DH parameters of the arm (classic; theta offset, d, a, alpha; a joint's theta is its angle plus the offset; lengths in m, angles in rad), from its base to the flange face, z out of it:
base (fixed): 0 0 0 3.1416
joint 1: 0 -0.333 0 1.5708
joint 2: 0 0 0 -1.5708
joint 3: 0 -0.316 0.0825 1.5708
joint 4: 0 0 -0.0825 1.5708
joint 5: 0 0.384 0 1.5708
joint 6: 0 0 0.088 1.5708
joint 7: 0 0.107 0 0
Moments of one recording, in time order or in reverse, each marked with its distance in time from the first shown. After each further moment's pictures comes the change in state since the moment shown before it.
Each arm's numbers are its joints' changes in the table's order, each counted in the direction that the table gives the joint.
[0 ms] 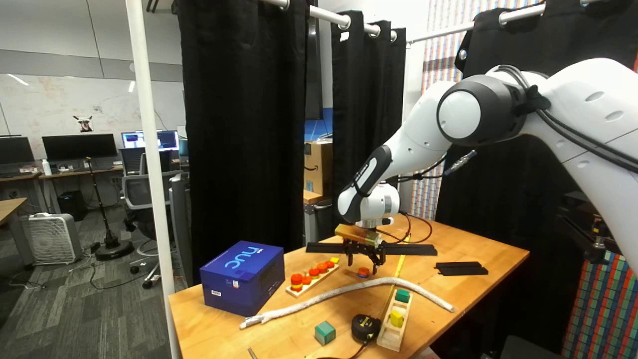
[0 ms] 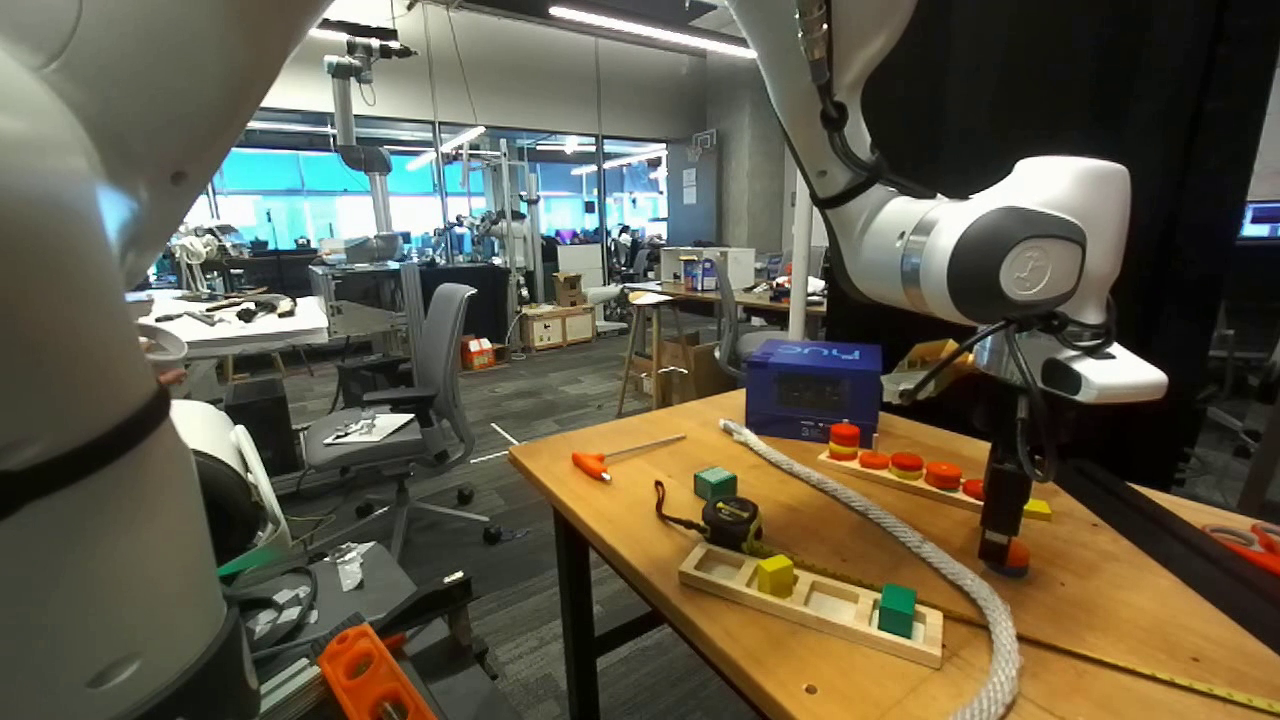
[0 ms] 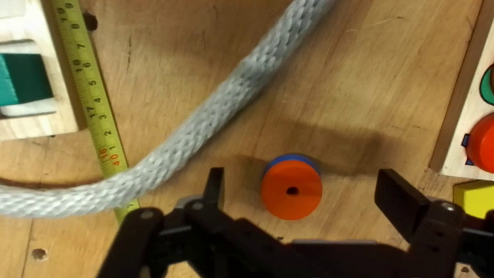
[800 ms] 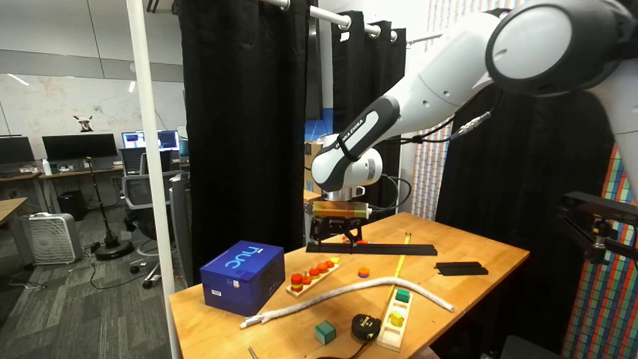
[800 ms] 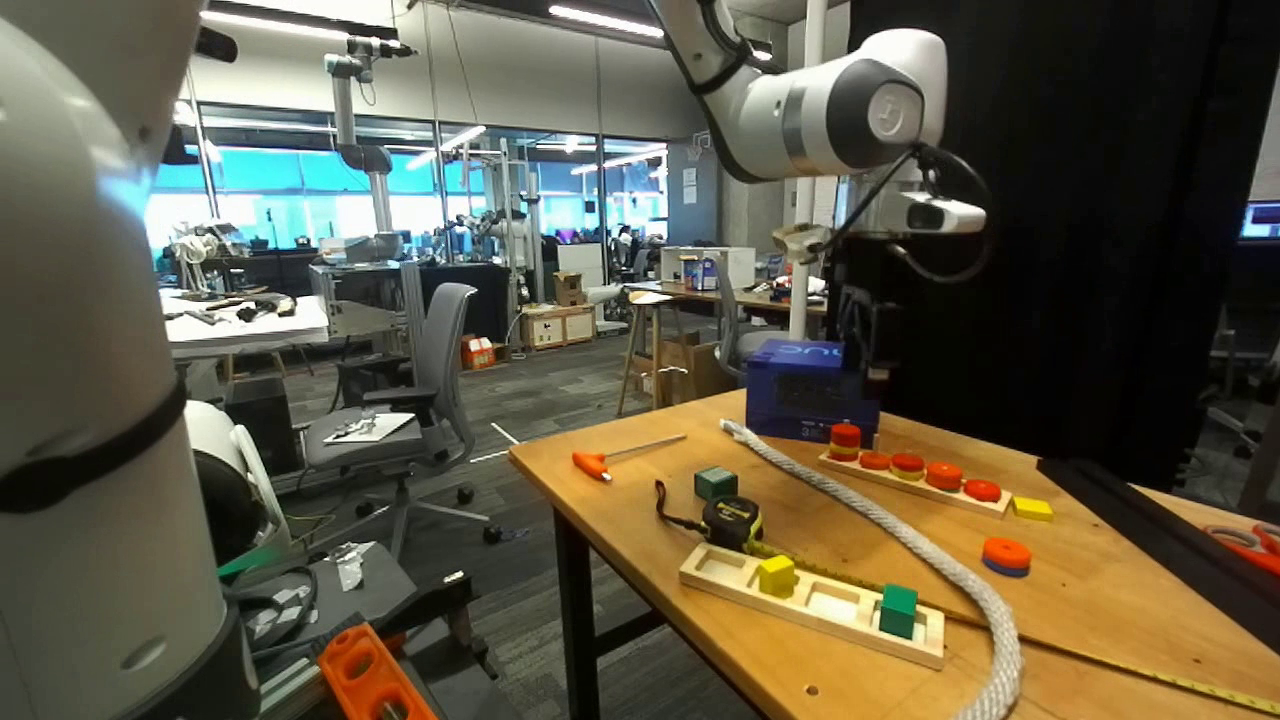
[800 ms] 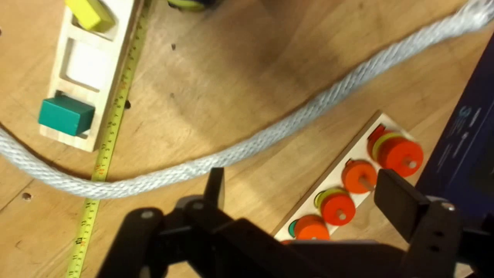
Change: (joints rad) arm -0.171 -0.306 -0.052 0.122 -0.127 -0.179 -0.207
